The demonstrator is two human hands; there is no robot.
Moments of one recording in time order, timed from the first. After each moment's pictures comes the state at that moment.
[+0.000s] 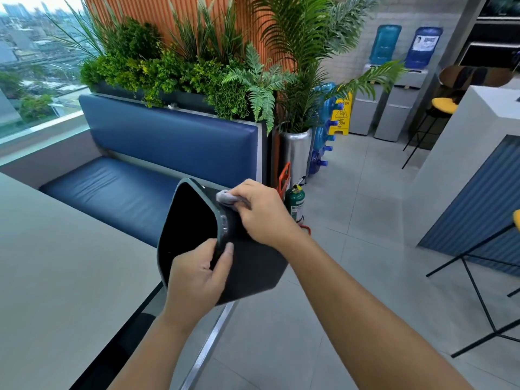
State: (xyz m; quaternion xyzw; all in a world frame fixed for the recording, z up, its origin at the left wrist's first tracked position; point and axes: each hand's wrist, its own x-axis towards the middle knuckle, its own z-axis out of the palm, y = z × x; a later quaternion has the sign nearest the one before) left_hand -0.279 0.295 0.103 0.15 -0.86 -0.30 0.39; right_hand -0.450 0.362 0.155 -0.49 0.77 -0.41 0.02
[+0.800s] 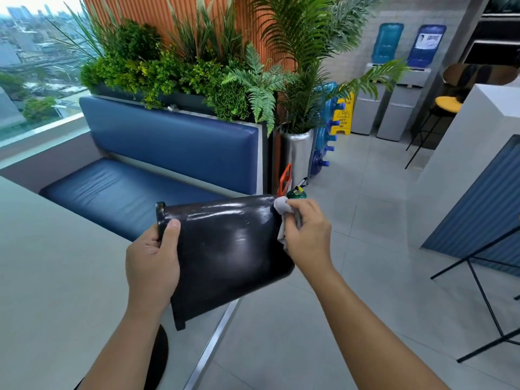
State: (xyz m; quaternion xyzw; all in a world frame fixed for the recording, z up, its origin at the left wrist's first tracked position) left_hand -0.289 0.249 0.120 0.39 -0.68 -0.45 0.42; right_hand -0.477 0.410 0.100 -0.29 0.78 -0.54 -0.14
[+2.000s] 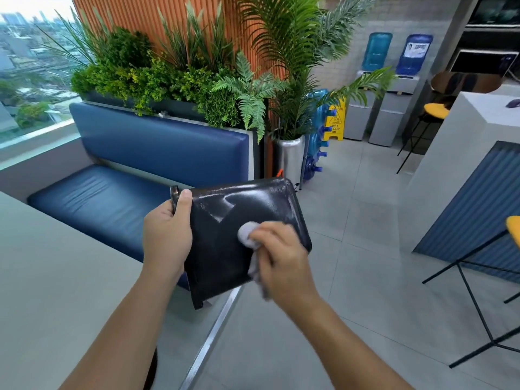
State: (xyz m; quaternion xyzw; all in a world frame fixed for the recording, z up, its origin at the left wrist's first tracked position) left_hand -0.363 0.254 0.146 0.37 -0.66 -0.50 0.41; right_hand -0.443 0.435 0.102 -0.45 0.72 -0.49 -0.19
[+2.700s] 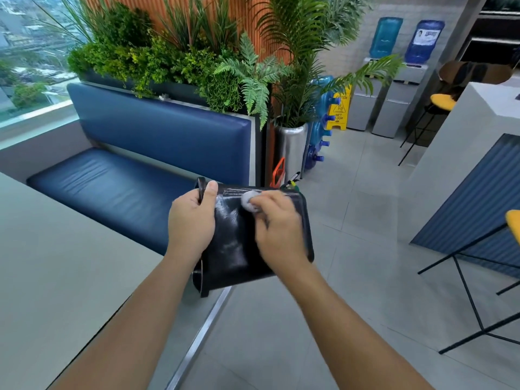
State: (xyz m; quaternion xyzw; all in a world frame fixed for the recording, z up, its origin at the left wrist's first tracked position) left_hand -0.377 0.265 0.127 0.36 -0.75 -0.44 0.35; right_hand -0.462 0.406 0.107 -0.39 0.75 -0.50 -0.18
